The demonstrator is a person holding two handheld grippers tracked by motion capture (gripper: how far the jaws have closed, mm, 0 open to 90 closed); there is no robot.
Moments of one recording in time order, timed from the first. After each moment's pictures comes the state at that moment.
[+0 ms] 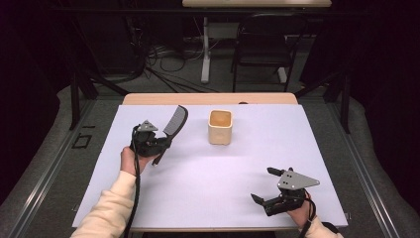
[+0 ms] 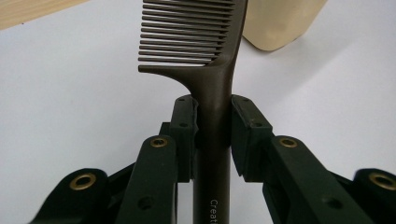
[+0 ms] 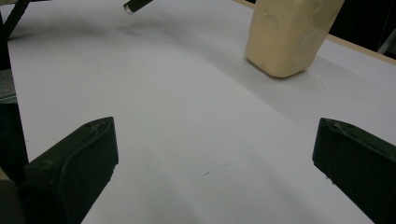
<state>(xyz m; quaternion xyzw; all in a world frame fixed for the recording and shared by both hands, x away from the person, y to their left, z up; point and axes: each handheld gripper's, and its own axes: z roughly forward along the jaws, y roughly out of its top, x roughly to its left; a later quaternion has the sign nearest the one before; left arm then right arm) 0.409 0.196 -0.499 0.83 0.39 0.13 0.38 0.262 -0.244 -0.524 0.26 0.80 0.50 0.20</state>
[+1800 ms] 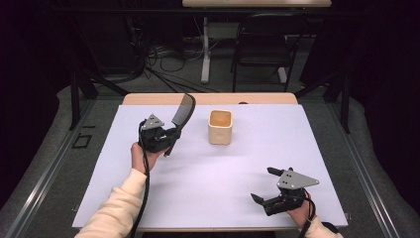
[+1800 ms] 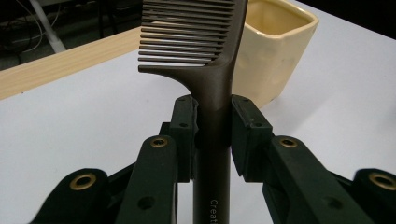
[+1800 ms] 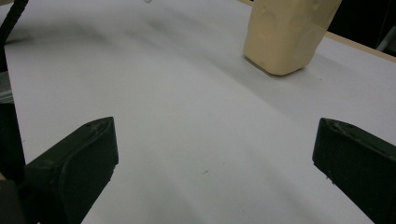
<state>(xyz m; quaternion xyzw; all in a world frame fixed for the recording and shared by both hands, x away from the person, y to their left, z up) 0.409 0.169 -0.482 0.79 0.37 0.17 0.46 0.263 -0.244 -0.525 0.27 0.80 0.49 0.20</state>
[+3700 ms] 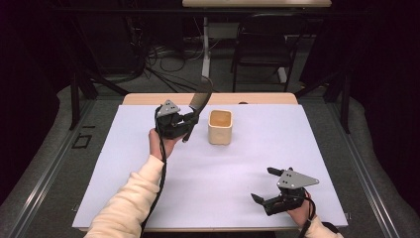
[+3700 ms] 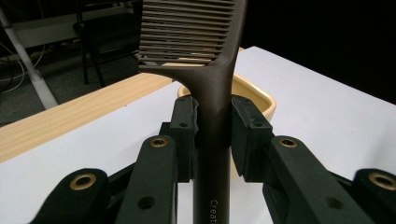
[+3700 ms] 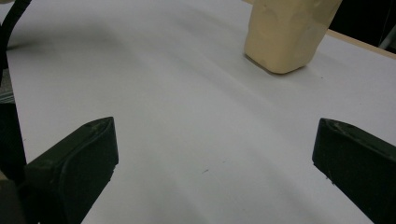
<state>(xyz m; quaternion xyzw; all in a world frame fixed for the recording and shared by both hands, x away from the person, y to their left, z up) 0.429 0.119 -0.448 0.77 0.33 0.17 0.52 0.264 -0.245 -0.526 0.27 0.80 0.49 0.20</state>
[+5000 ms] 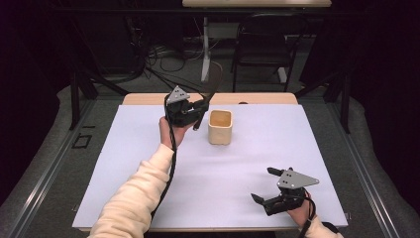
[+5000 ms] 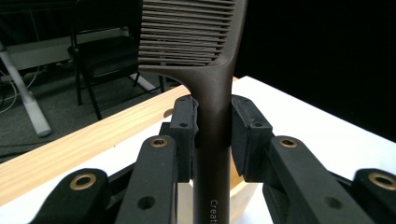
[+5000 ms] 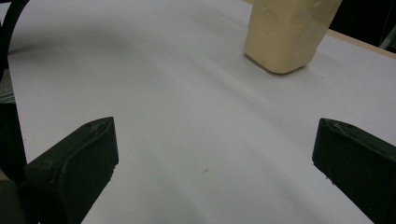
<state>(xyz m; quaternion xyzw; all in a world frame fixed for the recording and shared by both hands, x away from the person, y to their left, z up) 0.450 0.090 -0.424 0.75 0.32 0.18 0.55 0.264 -0.245 -0.526 0.27 0.80 0.49 0.20</state>
